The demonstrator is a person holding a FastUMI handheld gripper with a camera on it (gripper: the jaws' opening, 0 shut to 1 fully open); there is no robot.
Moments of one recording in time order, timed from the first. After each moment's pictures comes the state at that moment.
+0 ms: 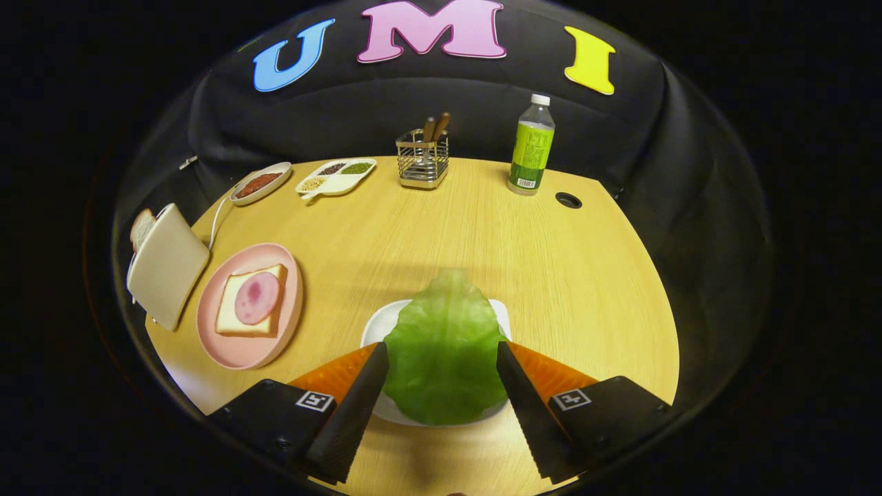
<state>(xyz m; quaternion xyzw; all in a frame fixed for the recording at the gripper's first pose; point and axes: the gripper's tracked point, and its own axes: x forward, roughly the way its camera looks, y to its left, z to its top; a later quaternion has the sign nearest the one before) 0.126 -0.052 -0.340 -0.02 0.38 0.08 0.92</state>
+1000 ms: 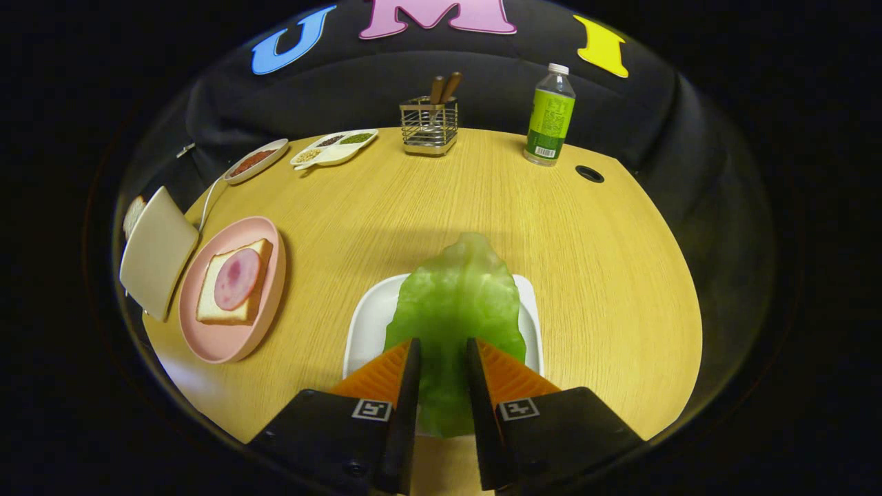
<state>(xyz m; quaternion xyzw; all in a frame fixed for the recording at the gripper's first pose) 0.126 -0.041 -0.380 -0.02 0.42 0.09 0.90</state>
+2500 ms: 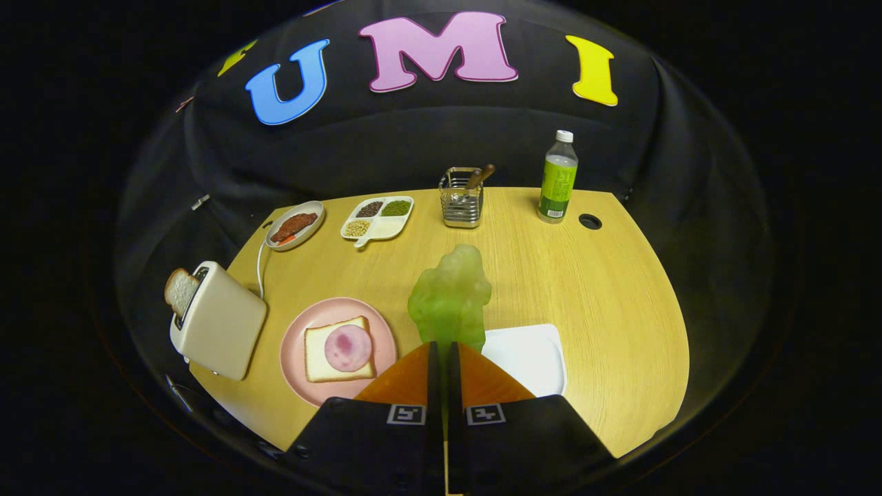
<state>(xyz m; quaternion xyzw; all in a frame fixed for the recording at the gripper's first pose) 0.118 0.037 -0.237 0.05 0.37 0.09 0.92</state>
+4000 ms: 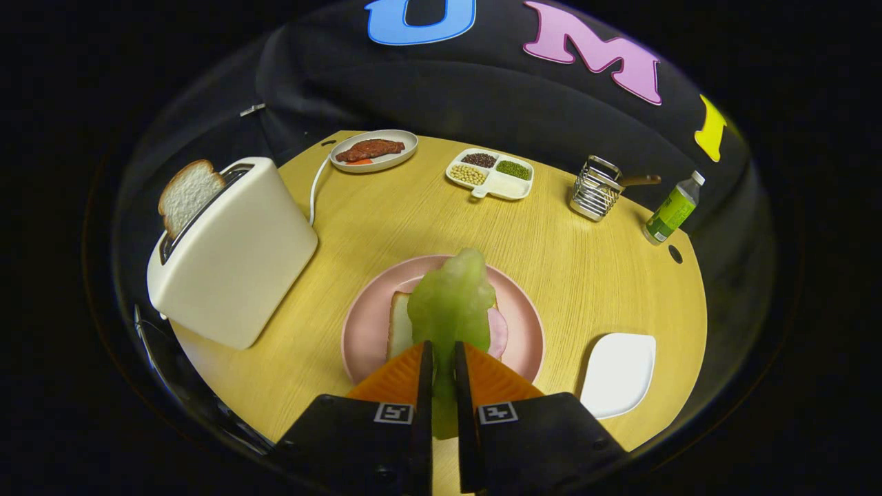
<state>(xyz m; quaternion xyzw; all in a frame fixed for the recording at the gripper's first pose) 0.095 0.202 -0.303 -0.09 0.42 0.17 0.88</state>
